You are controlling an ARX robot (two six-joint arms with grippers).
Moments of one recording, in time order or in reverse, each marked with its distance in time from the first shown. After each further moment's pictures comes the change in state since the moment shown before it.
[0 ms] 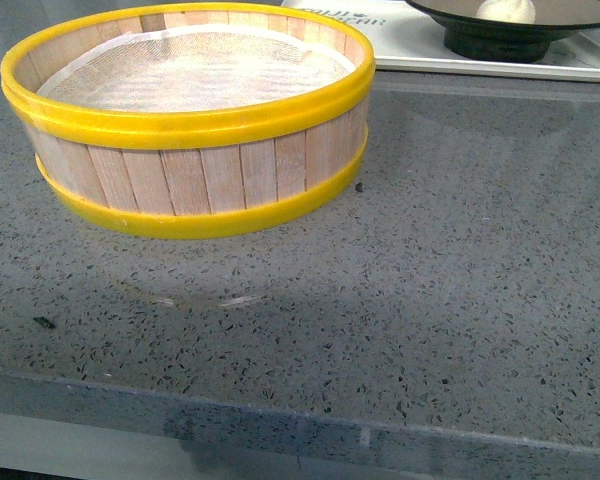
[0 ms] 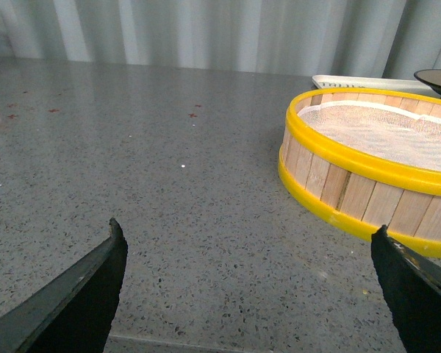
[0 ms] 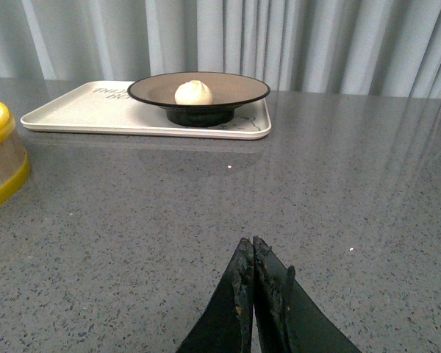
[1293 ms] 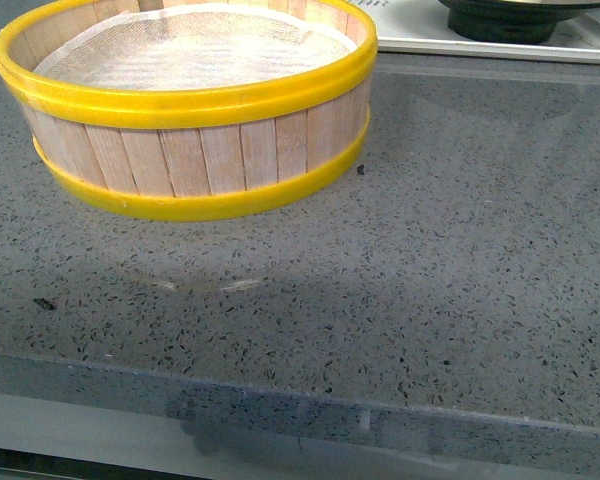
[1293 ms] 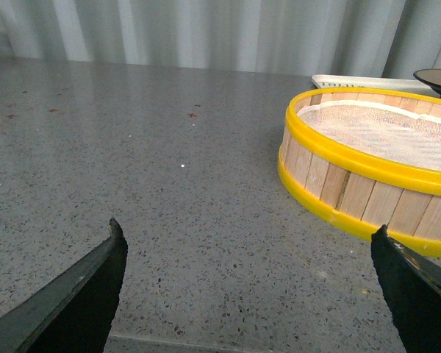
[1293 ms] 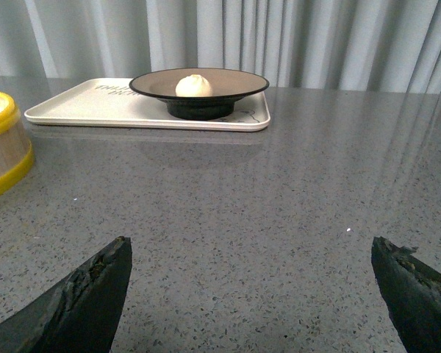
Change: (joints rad) left arm 0.000 0.000 0.000 0.000 0.000 0.000; right arm 0.001 -0.217 -0.035 -0.178 0.000 0.001
